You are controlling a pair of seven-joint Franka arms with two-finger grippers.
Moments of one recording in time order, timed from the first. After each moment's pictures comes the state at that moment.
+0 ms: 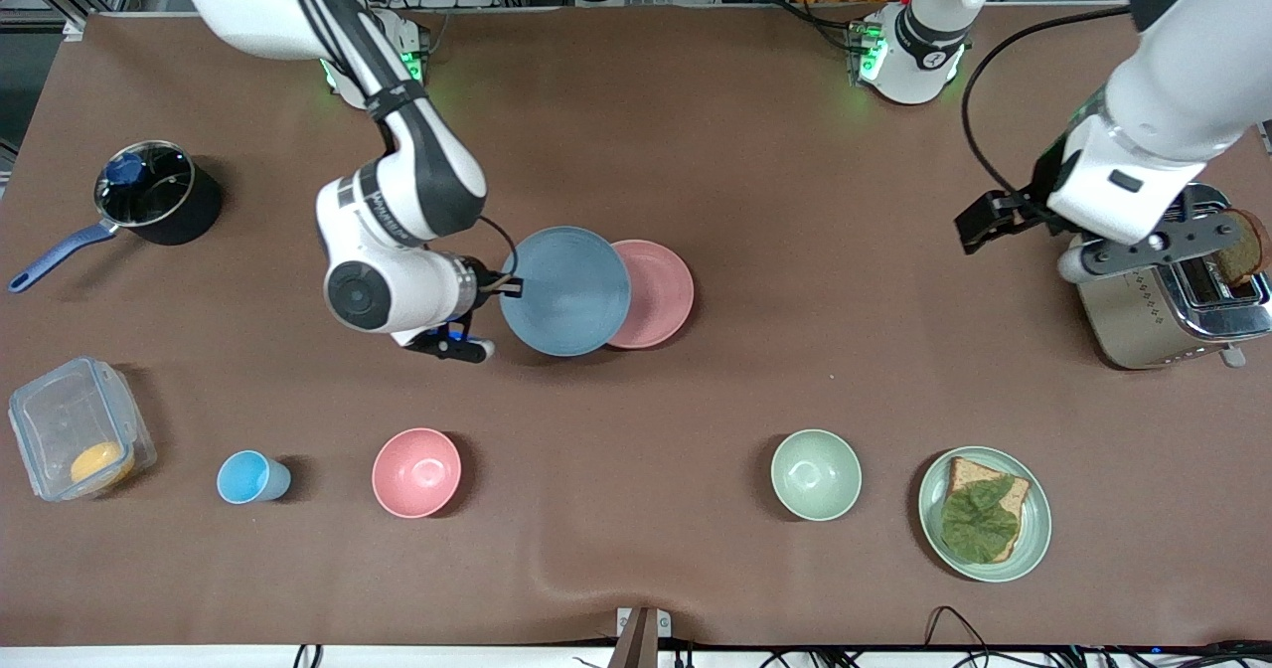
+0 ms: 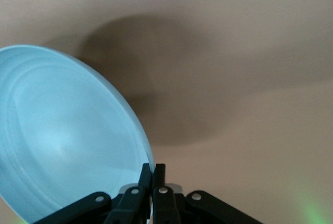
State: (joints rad) left arm 0.12 0.14 -0.41 -1.41 0.07 1.51 -0.49; right arm 0.43 0.48 0.04 -1.70 0.36 1.89 0.54
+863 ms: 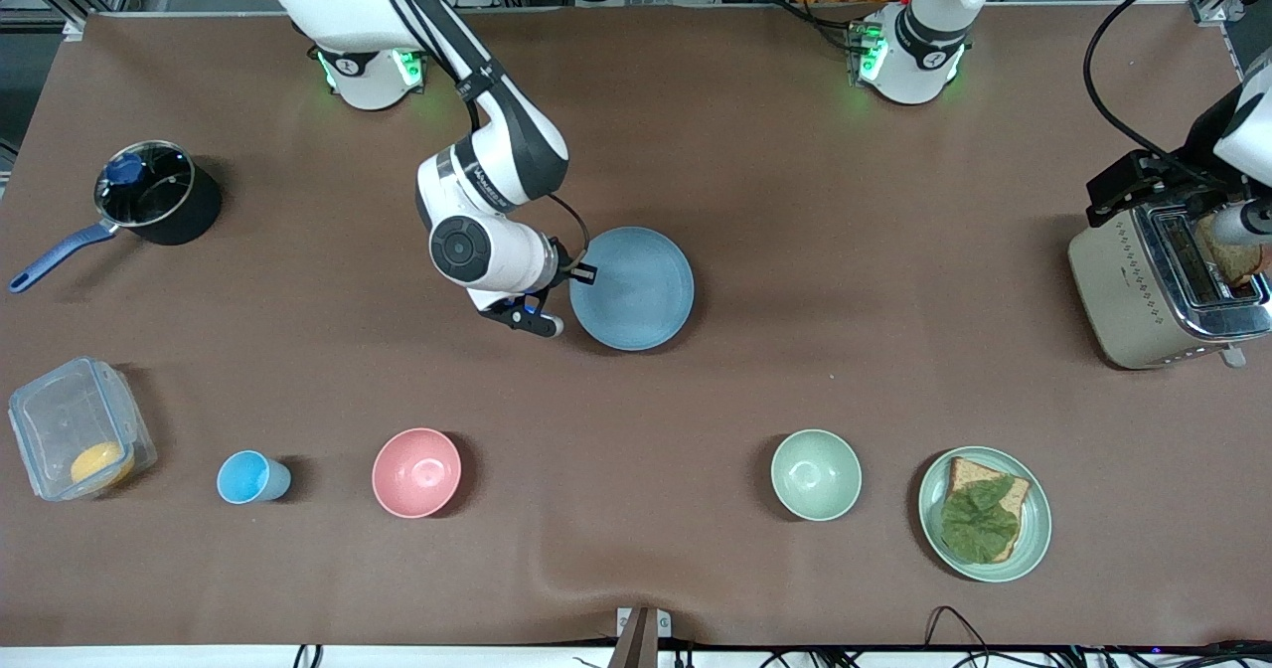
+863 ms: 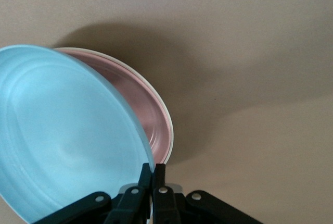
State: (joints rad) left arm 0.05 0.07 -0.18 -1.42 0.07 1.48 -0.15; right arm 0.58 0.52 0.04 -1.78 0.42 2.11 0.70
